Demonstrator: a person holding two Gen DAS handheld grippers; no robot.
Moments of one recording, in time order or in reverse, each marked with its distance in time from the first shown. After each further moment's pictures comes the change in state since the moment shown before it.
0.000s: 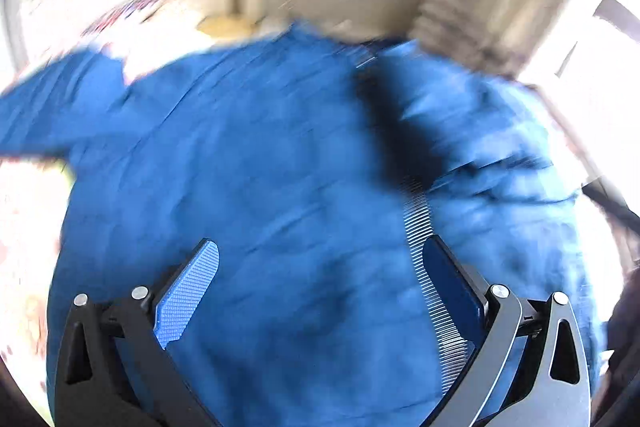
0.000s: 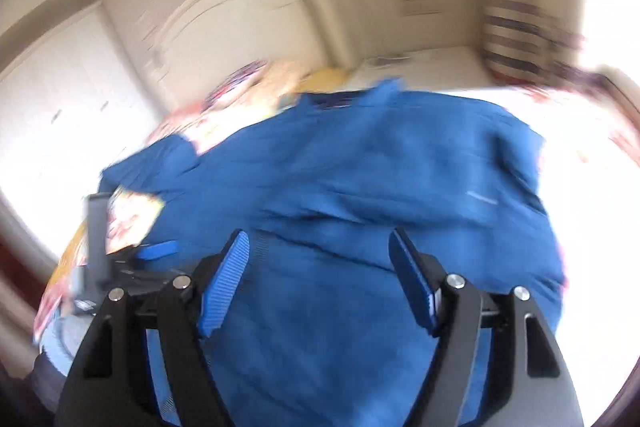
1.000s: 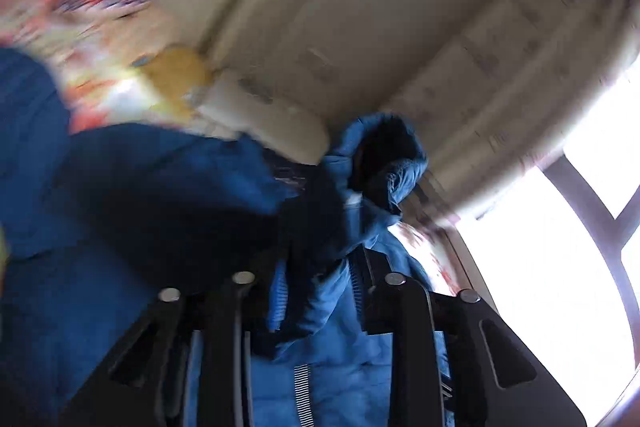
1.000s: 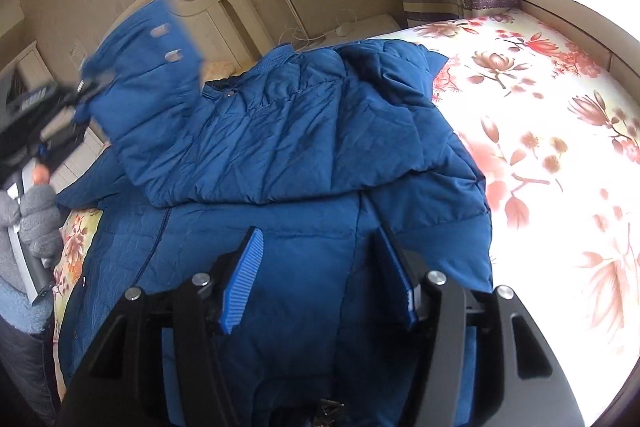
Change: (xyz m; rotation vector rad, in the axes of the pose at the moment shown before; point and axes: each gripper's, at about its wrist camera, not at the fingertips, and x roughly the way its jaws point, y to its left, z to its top) left arm -0.015 0.083 0.075 -0.427 -0.224 -0.329; right arm 0.014 -0.061 -0.036 0.145 0.012 -0.141
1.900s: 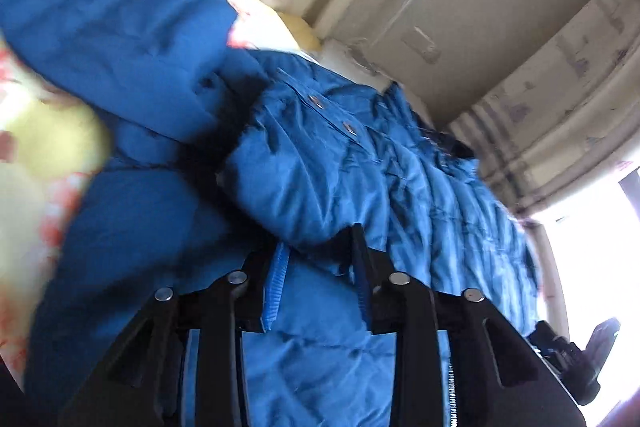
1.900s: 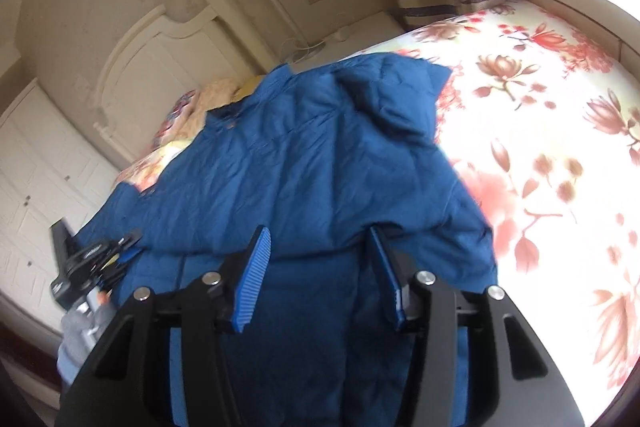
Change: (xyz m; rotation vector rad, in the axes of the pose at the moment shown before) left arm 0.008 0.065 -0.043 -0.051 0.047 0.305; right arm 0.005 -0.021 0.039 0.115 -0.003 0.031
